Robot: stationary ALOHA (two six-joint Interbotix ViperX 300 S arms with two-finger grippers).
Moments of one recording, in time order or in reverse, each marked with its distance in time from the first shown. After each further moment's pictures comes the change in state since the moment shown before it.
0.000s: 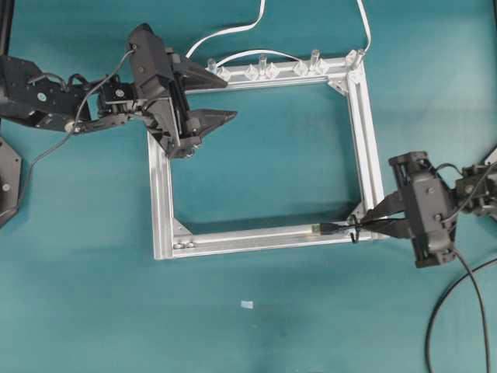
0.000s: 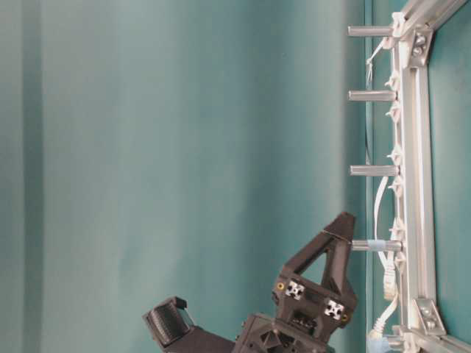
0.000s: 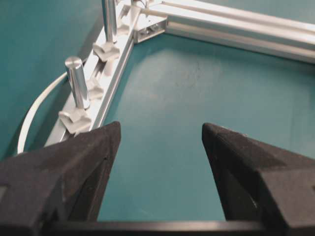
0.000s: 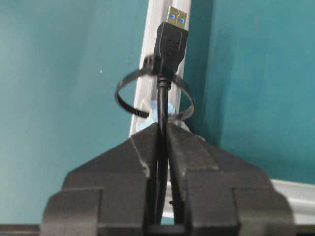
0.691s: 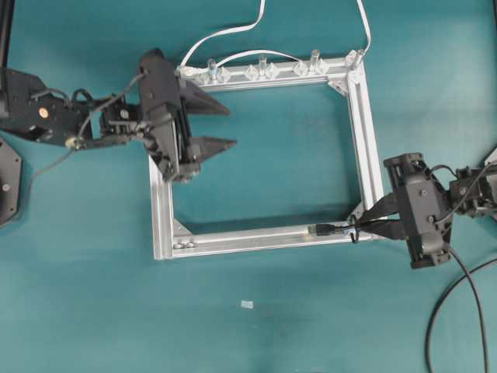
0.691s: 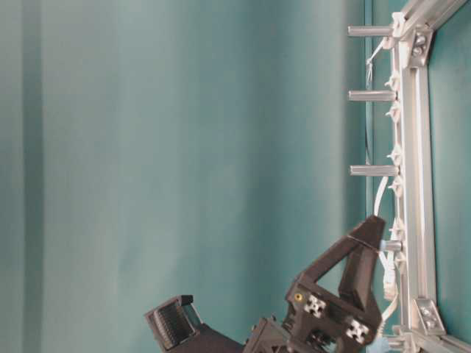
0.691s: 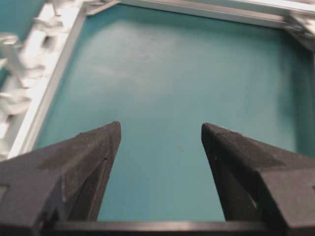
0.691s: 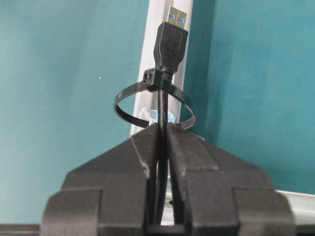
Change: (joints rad) left arm -0.109 0.000 -0.005 0.000 0.063 -0.011; right arm -0.002 0.017 -0.011 0.000 -0.002 0.000
